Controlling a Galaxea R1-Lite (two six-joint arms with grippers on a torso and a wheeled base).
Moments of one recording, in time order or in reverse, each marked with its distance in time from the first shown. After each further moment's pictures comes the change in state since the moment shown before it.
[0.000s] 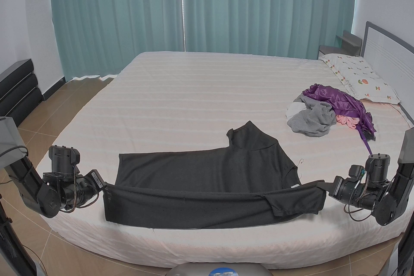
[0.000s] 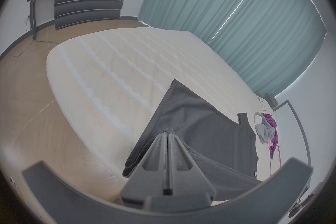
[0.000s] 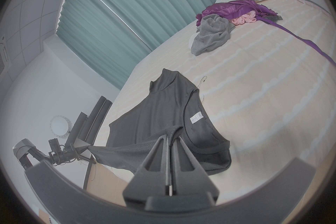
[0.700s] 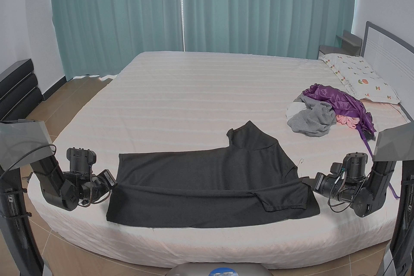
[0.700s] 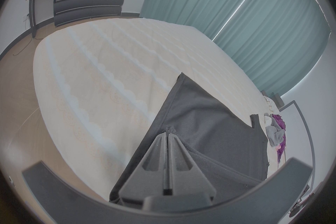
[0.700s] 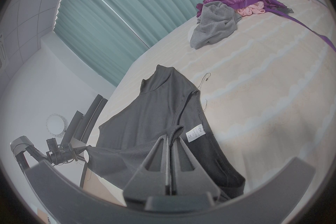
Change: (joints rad) left arm 0.004 0.254 -0.171 -0.059 0.008 -0.004; right arm 0.033 0.254 -0.261 0.017 -0.028 -0.001
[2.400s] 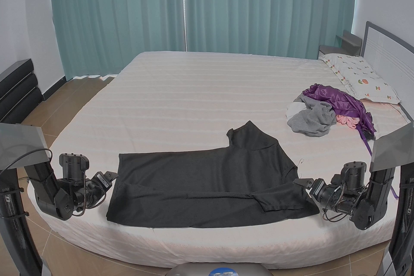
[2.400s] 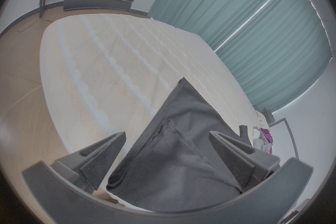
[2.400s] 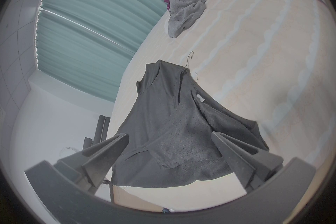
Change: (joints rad) left arm 0.014 -0.022 0.132 -0.162 -0.028 -0.133; right arm 0.089 -0.019 0.155 -0.122 -0.092 0.359
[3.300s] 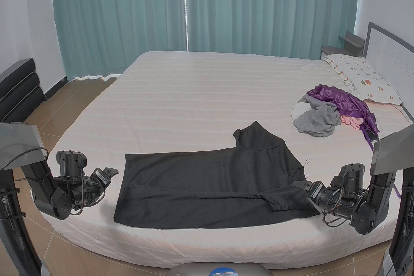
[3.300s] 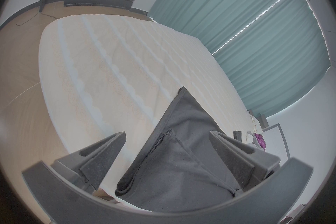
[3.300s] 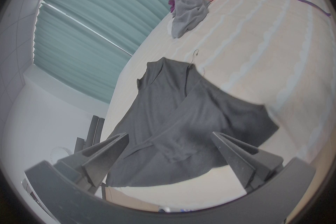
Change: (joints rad) left arm -0.004 -0.039 0.010 -0.001 -0.039 -0.043; right arm 0.078 -0.052 0.048 0.014 -0.135 0.002
